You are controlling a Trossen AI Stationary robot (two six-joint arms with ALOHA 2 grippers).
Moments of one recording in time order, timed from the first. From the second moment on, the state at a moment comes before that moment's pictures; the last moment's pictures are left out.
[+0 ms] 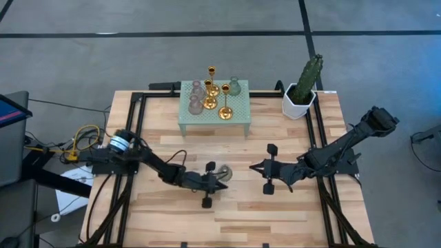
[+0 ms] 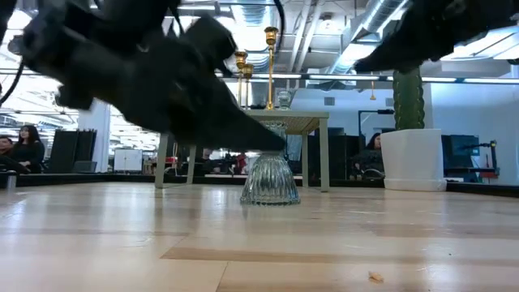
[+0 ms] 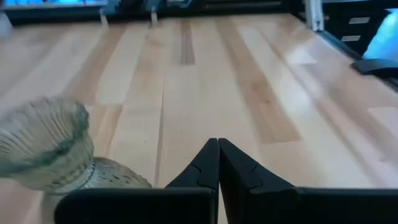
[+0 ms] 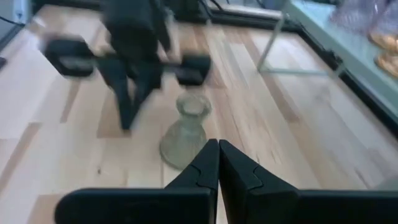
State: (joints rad) left arm -0.41 1.81 0.72 0.91 -0.28 -0.04; right arm 0.52 1.25 0.60 0.09 0.65 0.18
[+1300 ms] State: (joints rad) left arm -0.56 1.36 0.36 0.84 -0.61 -0.06; right arm 0.27 2.02 0.40 1.45 0.18 0.17
